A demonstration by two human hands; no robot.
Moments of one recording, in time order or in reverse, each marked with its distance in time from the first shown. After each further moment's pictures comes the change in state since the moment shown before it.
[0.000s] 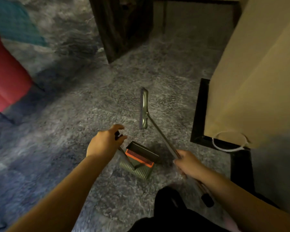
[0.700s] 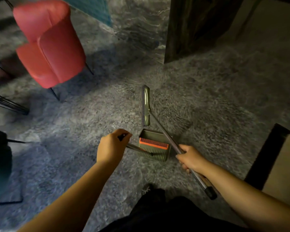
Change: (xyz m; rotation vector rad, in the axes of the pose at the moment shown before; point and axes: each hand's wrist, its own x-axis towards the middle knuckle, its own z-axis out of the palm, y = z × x) left_hand 0.290 -0.166 -0.078 -0.324 0.326 -0.526; right_hand 0.357 -0.316 0.051 -0.214 -0.289 -0.052
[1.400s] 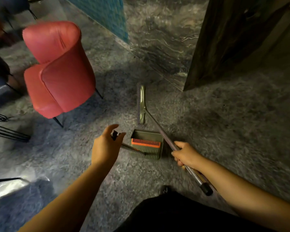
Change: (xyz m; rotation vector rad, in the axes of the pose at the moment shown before) left_hand 0.443 0.065 -0.025 -0.068 0.233 -0.128; right_hand 0.343 -0.342 -0.097 -0.051 -0.094 -0.120
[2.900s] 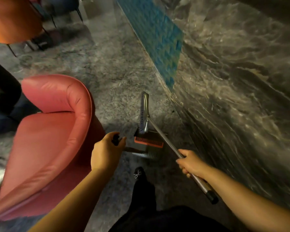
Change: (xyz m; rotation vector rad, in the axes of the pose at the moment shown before) left_hand 0.997 0.116 0.063 0.040 0.316 -0.250; right_hand 0.821 -0.706 -0.135 -0.218 -0.251 -0.030
